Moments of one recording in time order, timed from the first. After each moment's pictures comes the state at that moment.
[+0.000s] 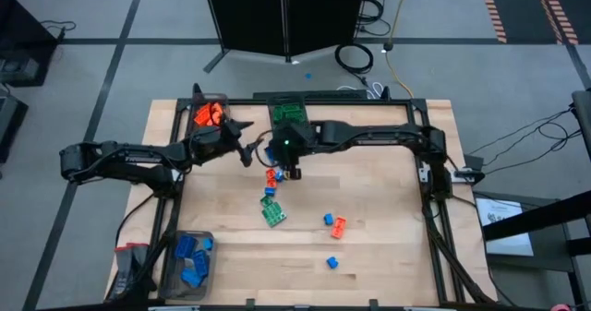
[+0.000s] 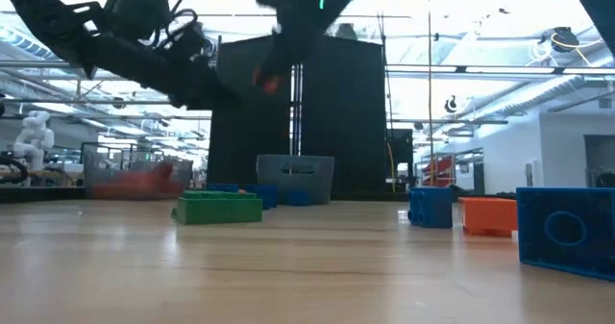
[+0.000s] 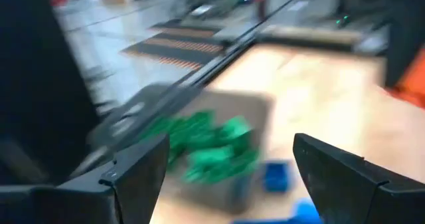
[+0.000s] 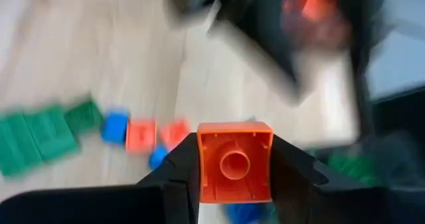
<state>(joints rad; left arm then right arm) 0.34 1.09 0.33 0.53 -0.17 0.05 -0.11 1.99 1.80 -0.62 0.11 -0.30</state>
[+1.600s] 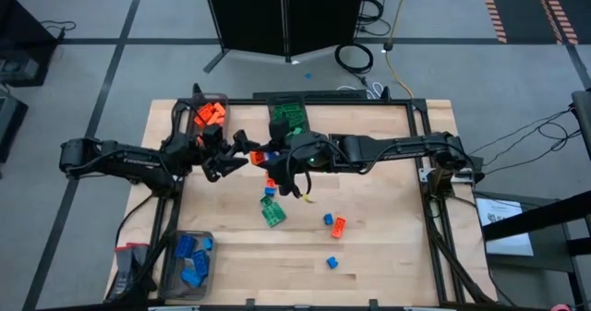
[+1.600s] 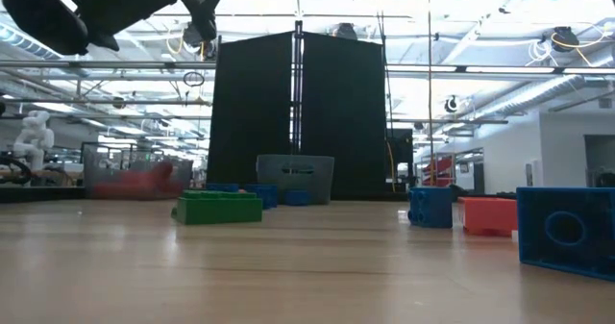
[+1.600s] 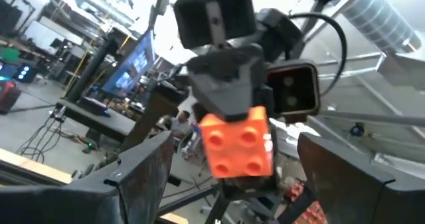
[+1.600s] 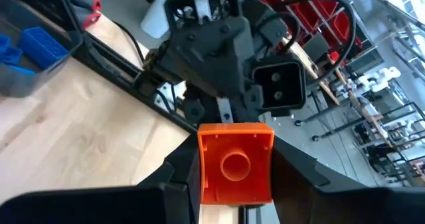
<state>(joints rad) 0.17 1.08 0.33 1.25 0.33 -0.68 0.09 1.87 1.87 -0.30 0.28 -0.69</state>
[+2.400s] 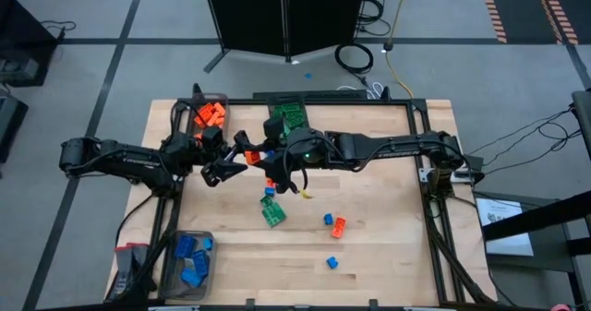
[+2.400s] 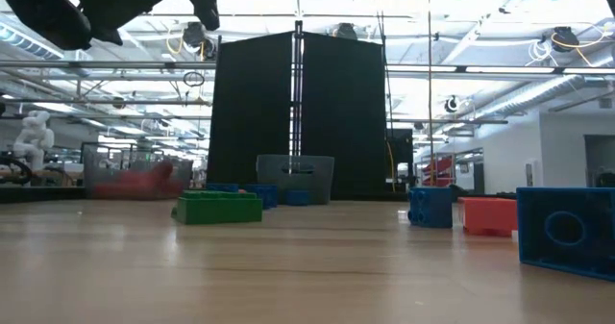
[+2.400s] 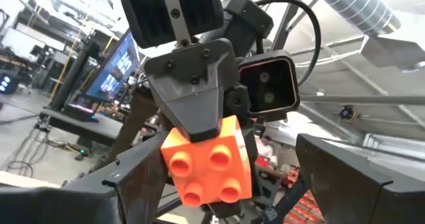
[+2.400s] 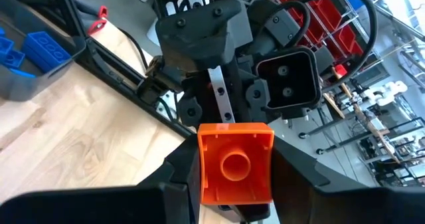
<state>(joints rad) 0.15 1.08 0.36 1.23 0.39 -0.61 0.06 1.90 1.87 -0.25 0.20 -0.72</state>
